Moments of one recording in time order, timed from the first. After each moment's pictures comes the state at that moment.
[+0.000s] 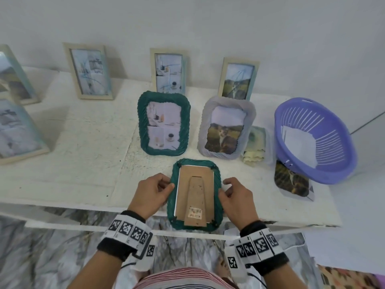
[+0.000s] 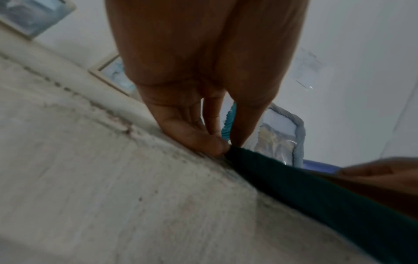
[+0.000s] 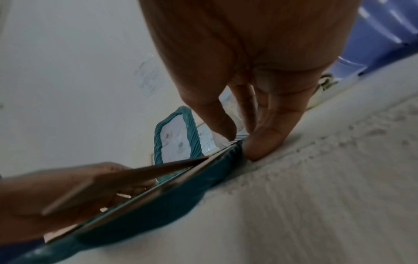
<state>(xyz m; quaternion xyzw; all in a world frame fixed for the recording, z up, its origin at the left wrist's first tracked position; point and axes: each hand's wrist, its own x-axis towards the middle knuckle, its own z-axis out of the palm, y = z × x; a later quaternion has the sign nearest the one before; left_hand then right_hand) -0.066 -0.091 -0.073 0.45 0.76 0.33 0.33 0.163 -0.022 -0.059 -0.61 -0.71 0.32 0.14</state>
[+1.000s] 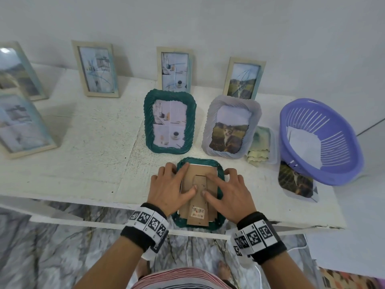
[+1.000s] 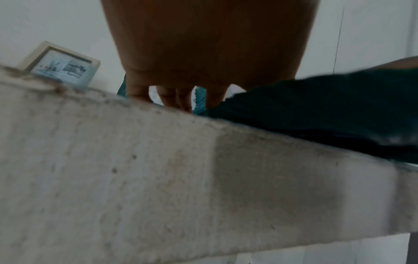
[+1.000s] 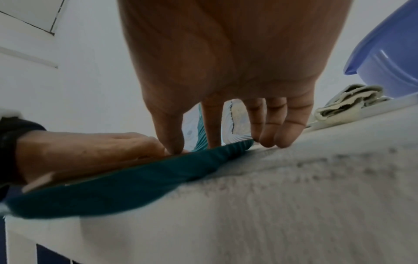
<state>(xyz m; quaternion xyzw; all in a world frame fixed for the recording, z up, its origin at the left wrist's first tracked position) -0.042 -0.077 -0.088 0.62 0.77 0.12 0.09 0.150 -0.022 -0.058 -0.50 -0.85 0.18 0.06</state>
